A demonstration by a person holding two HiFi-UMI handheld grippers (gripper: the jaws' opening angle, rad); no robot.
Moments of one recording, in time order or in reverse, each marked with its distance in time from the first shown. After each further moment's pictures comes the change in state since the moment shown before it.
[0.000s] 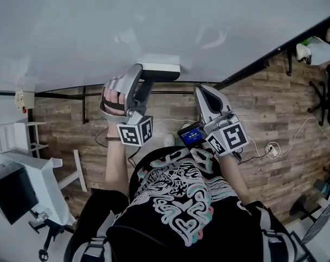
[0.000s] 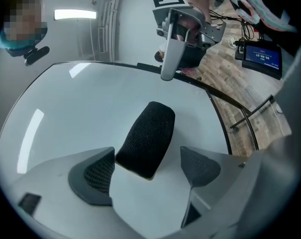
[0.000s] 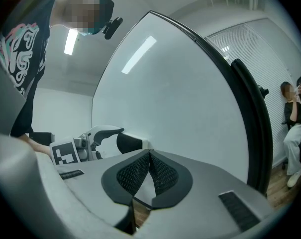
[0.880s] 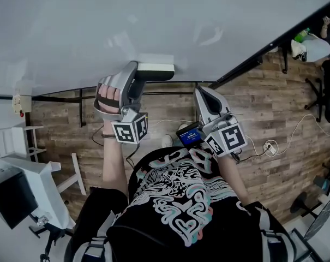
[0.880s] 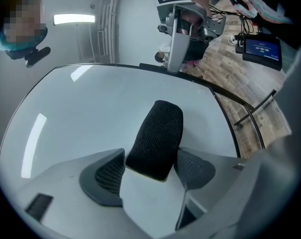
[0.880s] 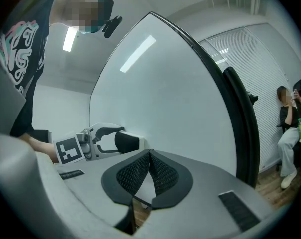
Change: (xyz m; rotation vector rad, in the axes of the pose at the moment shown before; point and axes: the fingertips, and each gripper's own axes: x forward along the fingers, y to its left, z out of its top) left arm 0.010 0.010 0.000 0.030 -0.013 0.035; right arm -0.013 -0.011 -0.004 -0.012 0.015 -0.044
